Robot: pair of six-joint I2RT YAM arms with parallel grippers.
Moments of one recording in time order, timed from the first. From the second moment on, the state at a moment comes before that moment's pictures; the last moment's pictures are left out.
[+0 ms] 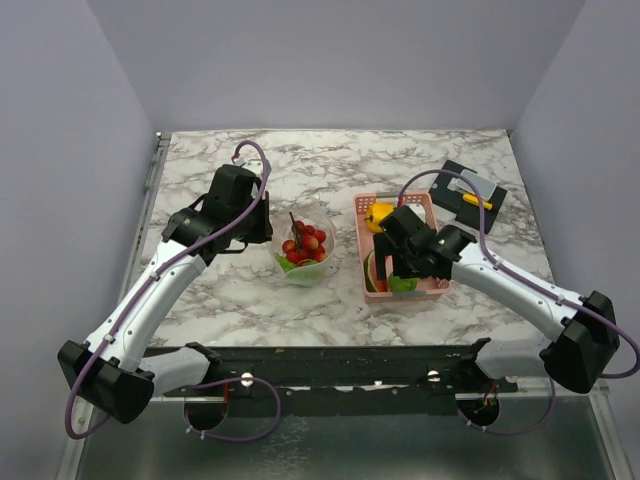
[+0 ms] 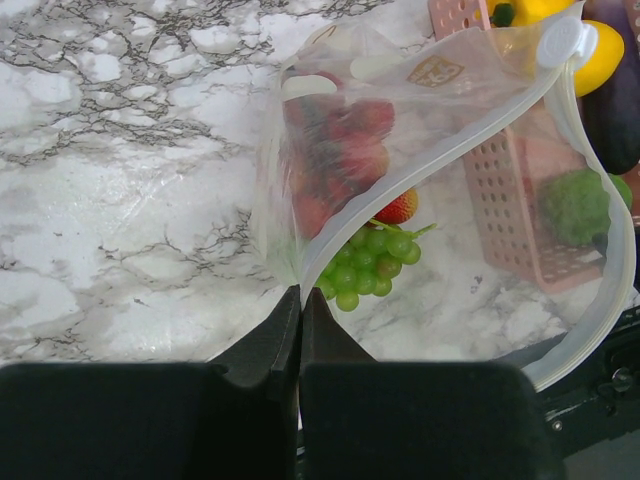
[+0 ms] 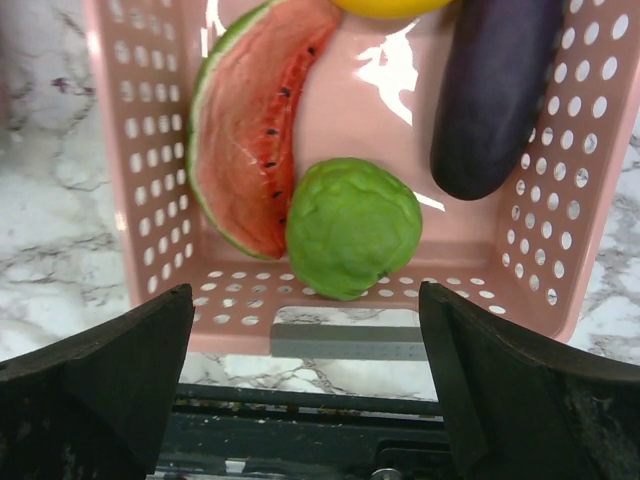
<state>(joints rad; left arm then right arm) -0.48 1.16 1.24 -0.83 0.01 -0.33 0.76 1.27 1.04 -0.86 0.33 0.59</state>
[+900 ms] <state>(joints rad) -0.48 1.16 1.23 -0.83 0.01 -0.32 0.64 1.43 0.91 -0.73 0.31 0.59</state>
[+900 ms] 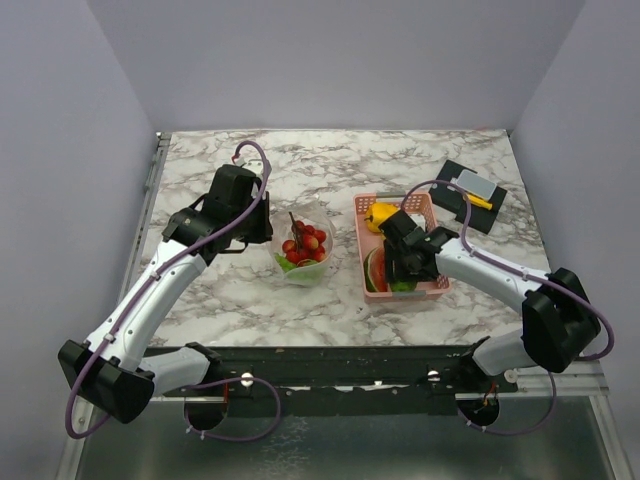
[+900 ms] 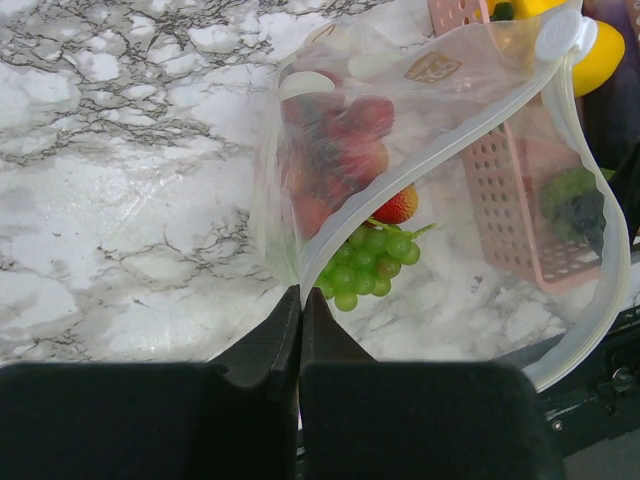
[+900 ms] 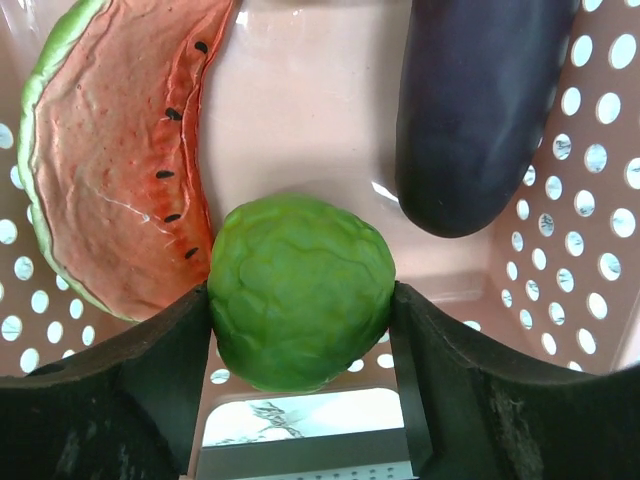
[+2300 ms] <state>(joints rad) -0.48 1.18 1.23 -0.82 0.01 -0.33 0.73 1.27 1.43 -0.66 -0.04 0.35</state>
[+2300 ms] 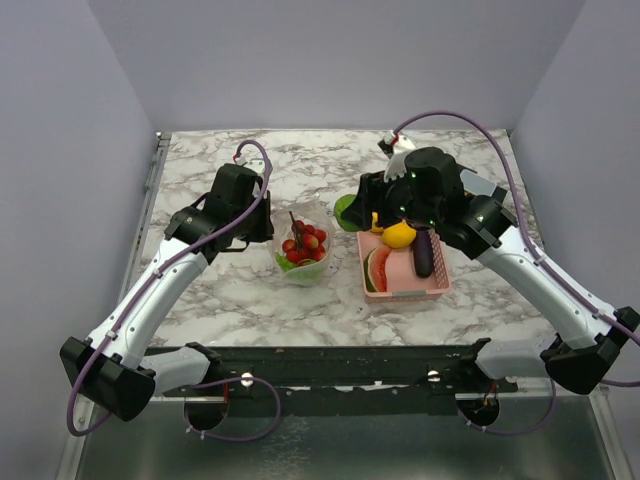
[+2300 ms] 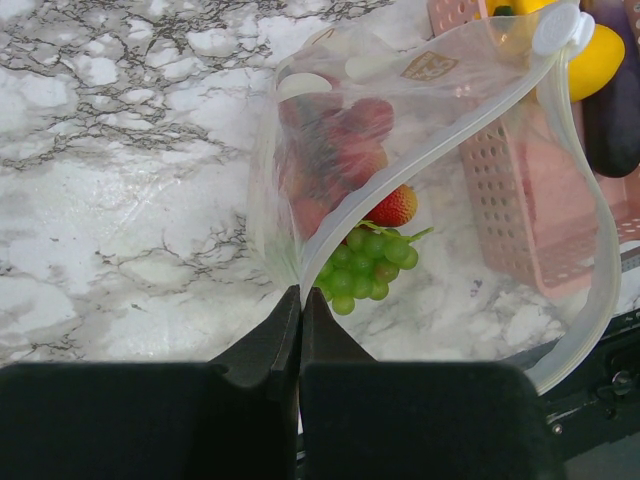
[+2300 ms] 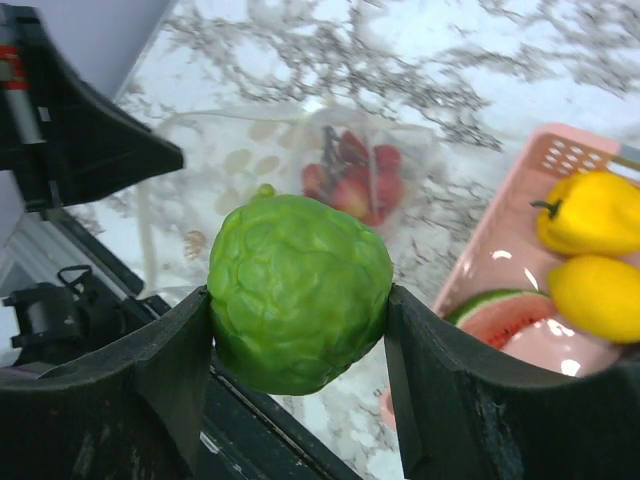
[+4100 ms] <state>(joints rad) -0.48 1.18 1.24 -0.82 0.04 -0.32 0.98 1.71 1.73 -0.70 0.22 0.28</state>
